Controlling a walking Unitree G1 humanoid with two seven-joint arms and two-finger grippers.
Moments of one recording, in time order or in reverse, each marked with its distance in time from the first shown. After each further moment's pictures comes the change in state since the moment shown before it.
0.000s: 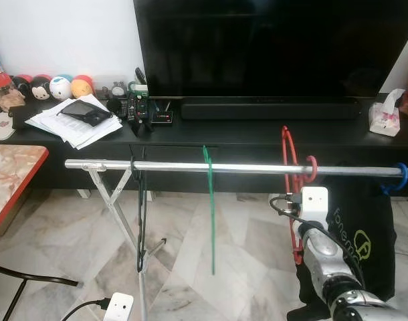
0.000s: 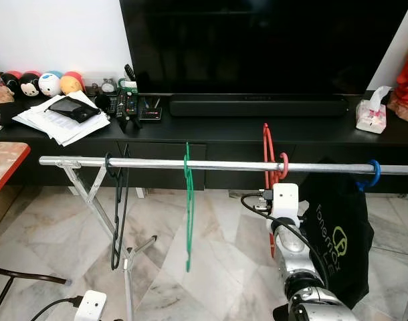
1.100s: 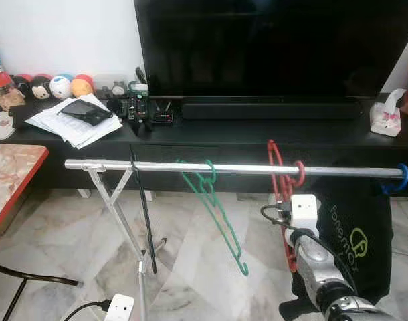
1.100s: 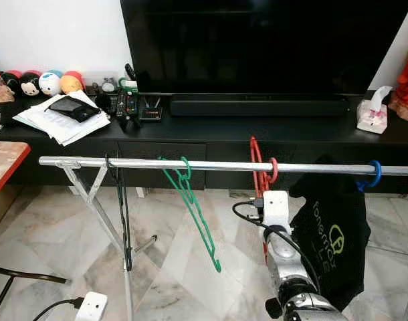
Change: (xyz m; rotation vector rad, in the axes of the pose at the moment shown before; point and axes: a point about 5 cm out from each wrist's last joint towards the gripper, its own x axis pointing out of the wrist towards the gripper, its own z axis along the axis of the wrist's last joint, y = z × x) left arm 0.000 -0.001 -0.002 0.002 0.020 -0.020; right arm -0.012 0.016 -0.027 0.006 0.066 0.019
